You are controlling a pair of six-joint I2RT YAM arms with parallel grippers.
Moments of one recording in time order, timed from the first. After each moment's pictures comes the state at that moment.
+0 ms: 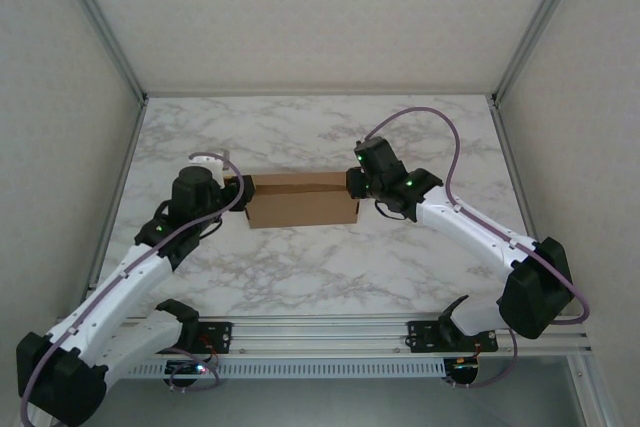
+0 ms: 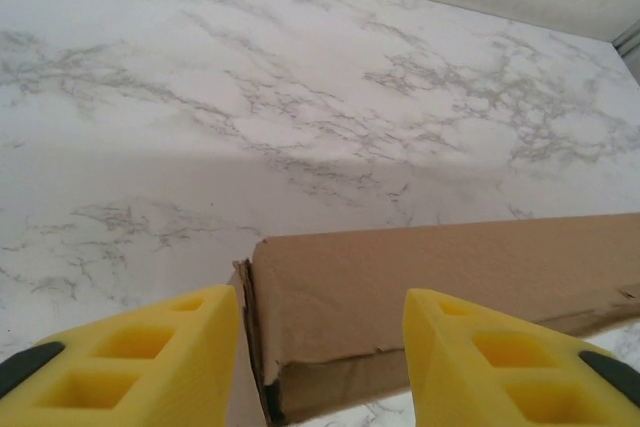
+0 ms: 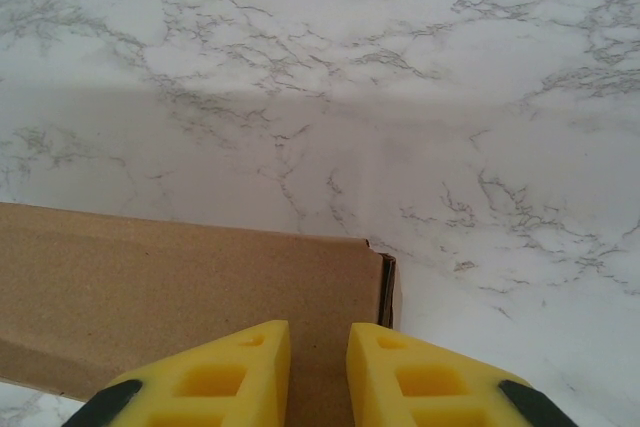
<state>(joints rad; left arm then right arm) -0.36 0.92 0.70 -0.26 -0.03 -0.43 0.71 1.39 1.12 -0.54 0.16 0.49</state>
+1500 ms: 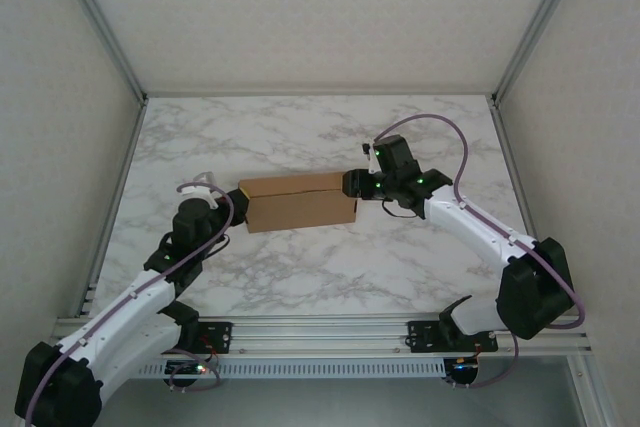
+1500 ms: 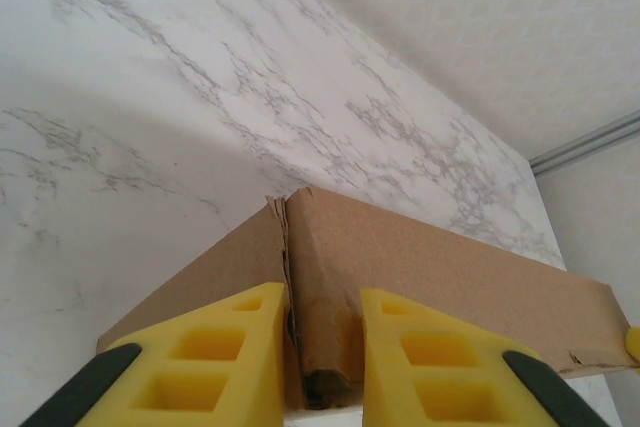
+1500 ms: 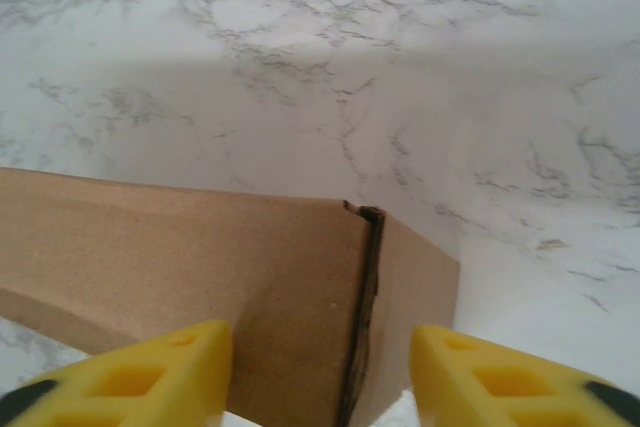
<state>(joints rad) -0.38 0.80 0.36 0.09 -0.07 -0.79 0.57 1.39 1.03 -0.44 -0.18 0.48</state>
